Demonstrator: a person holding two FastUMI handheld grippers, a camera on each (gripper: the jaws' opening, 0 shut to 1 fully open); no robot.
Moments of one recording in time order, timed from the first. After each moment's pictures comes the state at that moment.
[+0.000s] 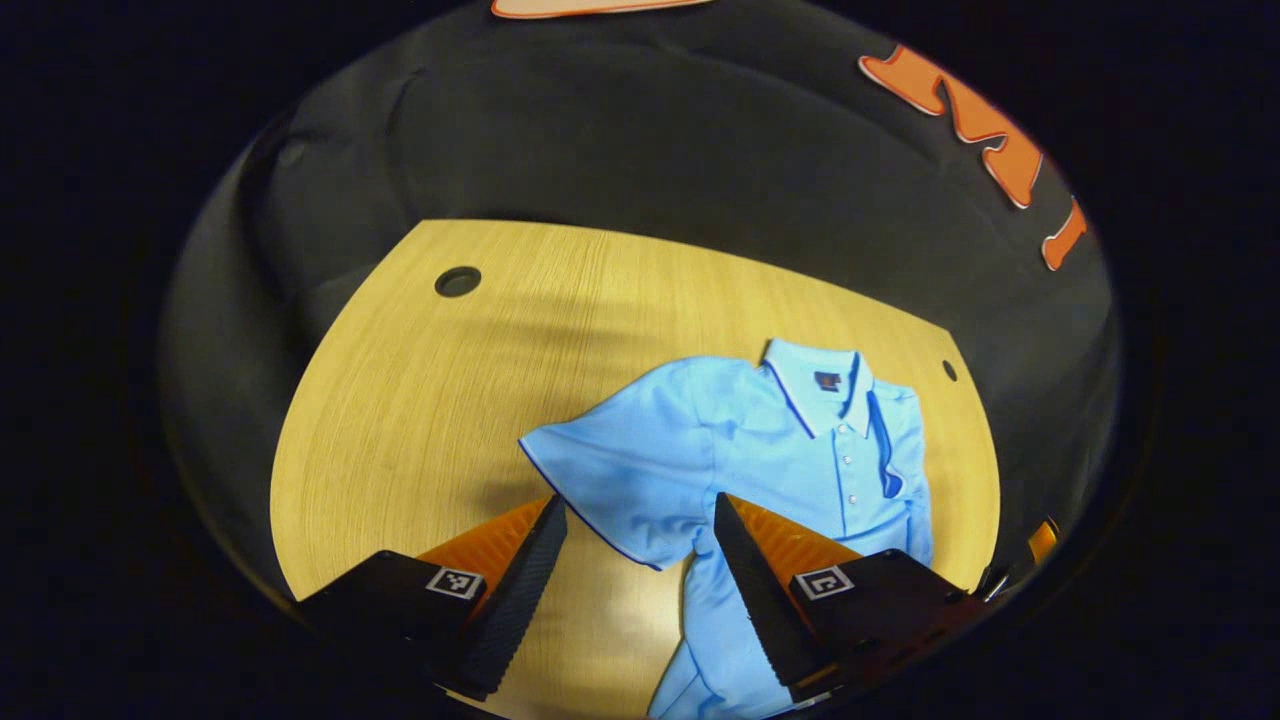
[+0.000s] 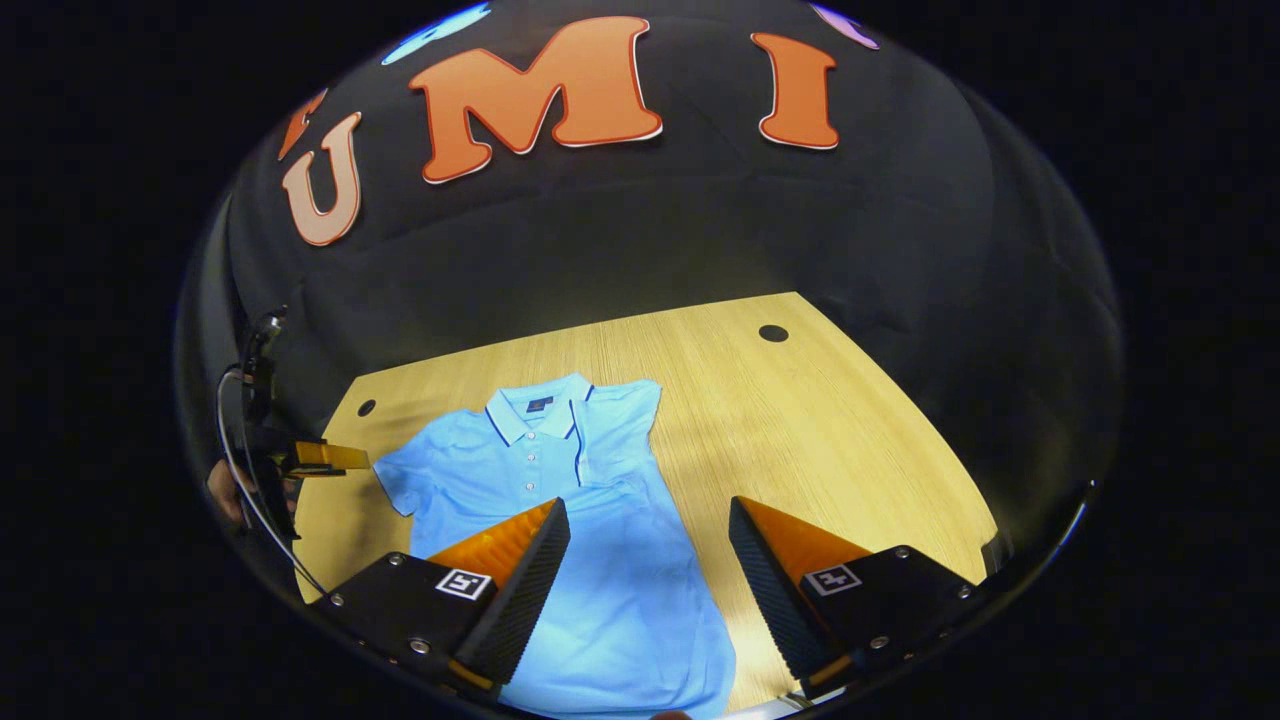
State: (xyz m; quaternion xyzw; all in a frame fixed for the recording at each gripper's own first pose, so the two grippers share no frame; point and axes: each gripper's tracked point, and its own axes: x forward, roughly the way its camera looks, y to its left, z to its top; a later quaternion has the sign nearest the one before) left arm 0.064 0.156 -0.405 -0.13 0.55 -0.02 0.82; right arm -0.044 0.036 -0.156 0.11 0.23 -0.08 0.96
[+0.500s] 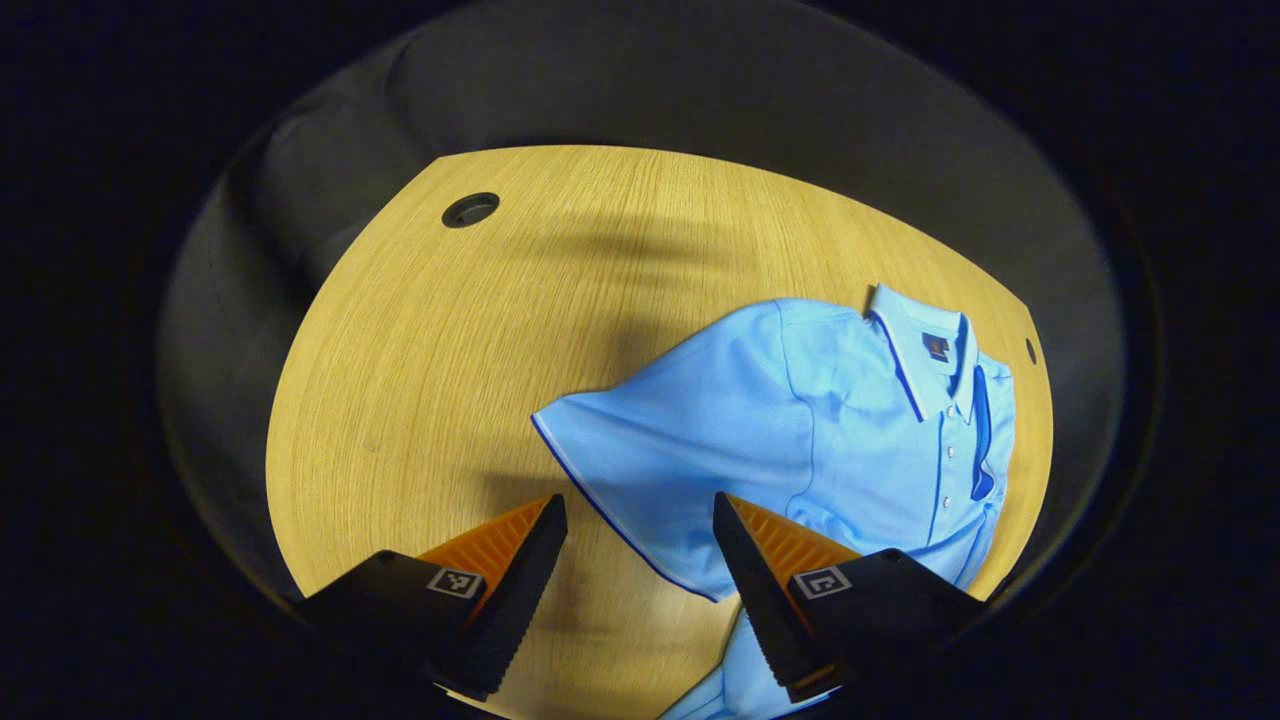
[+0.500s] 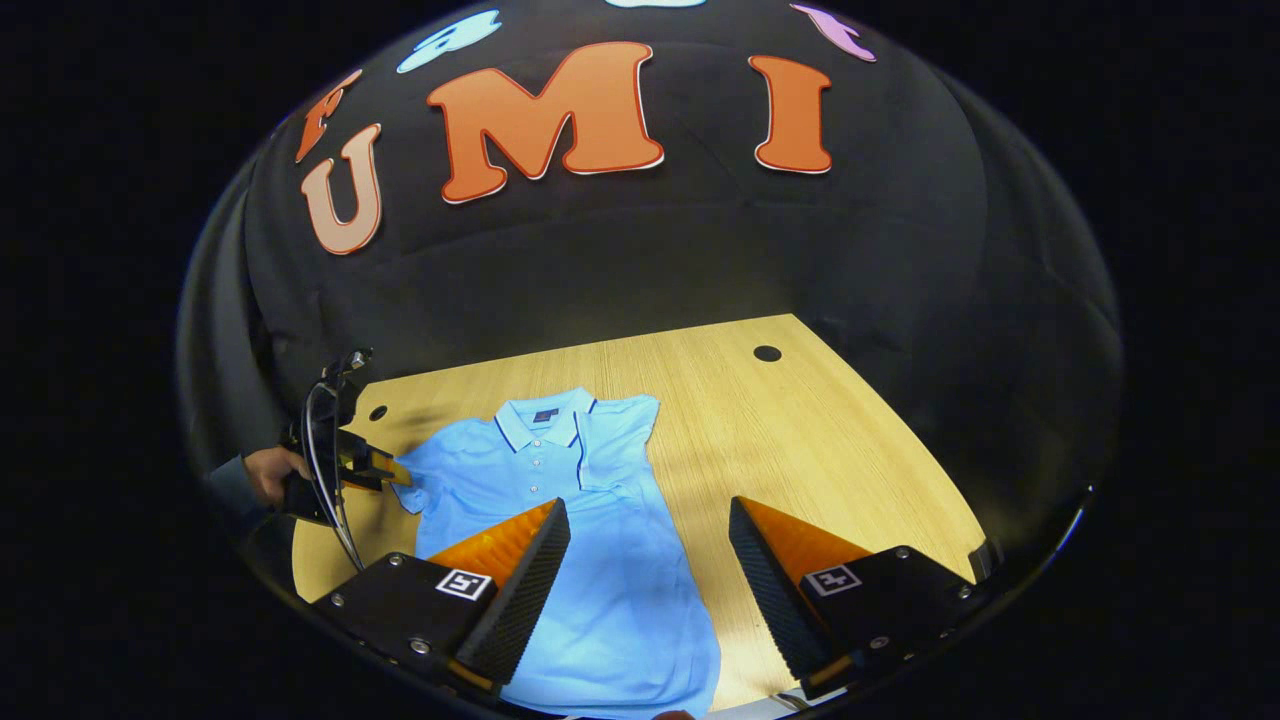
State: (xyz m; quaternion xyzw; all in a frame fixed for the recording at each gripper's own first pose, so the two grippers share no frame) left arm 0.065 0.173 -0.478 -0.08 0.63 0.04 0.77; right arm -0.074 0.028 -0.142 0.10 0.20 -0.09 0.97
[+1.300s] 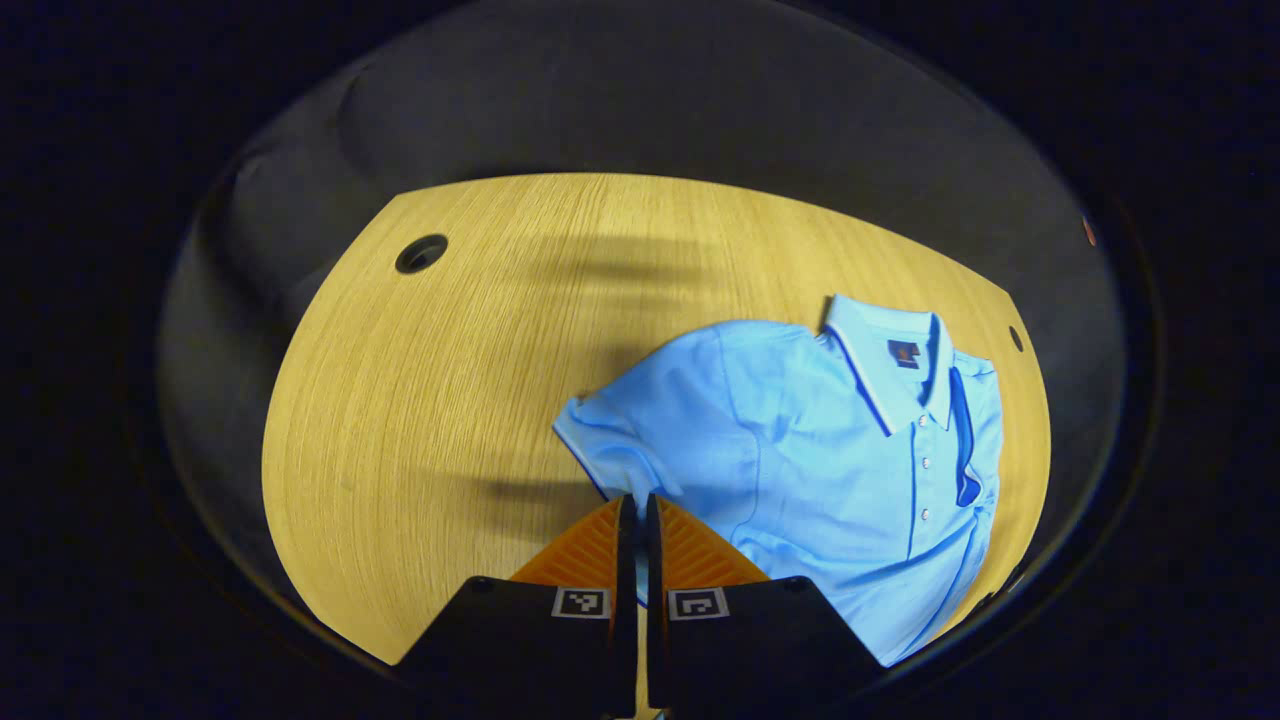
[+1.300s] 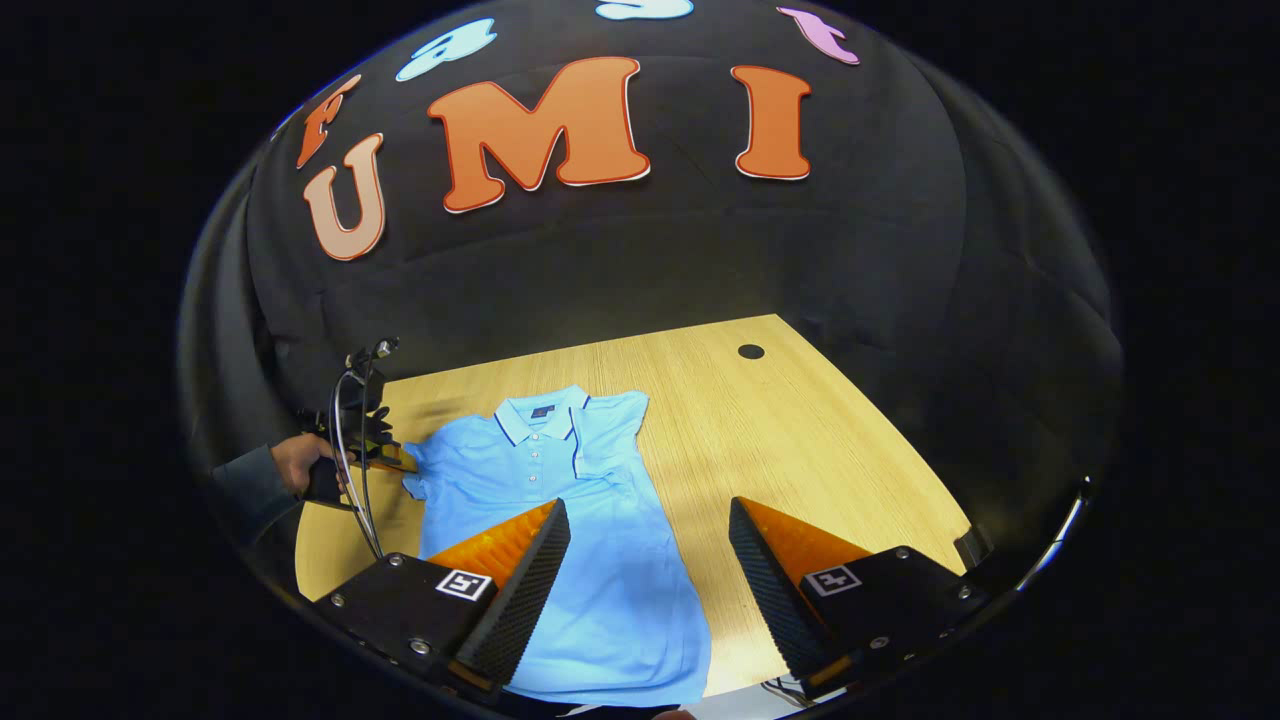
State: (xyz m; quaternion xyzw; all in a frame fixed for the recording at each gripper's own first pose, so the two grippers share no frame) left arm 0.102 0.140 -0.450 -0.07 0.59 -0.01 0.81; right arm -0.109 0.029 -0.137 0.11 0.20 -0.10 0.97
